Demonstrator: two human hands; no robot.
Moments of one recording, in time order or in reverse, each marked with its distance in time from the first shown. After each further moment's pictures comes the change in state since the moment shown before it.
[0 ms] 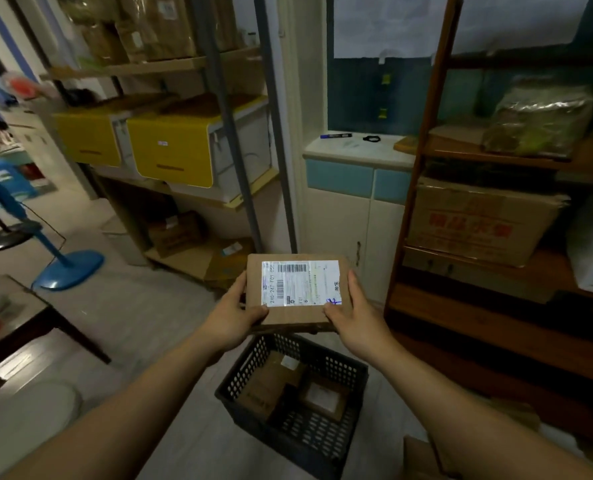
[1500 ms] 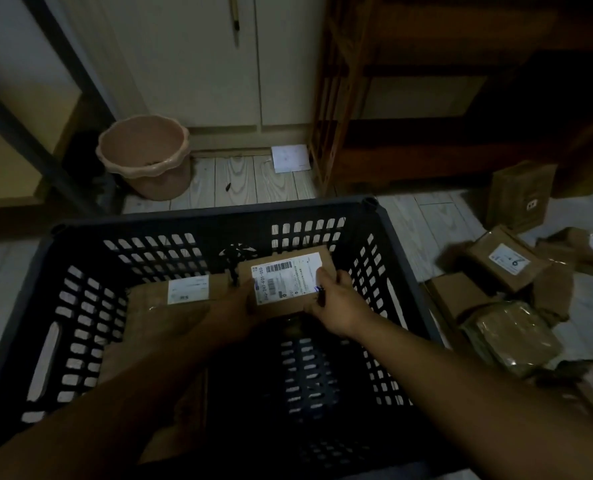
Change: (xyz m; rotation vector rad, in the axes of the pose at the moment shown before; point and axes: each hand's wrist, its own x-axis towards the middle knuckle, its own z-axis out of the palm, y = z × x) left_hand 0.424 -0.622 0.315 0.743 -0.823 0.068; right_hand 0.213 0.657 0.313 -0.389 0.127 0.633
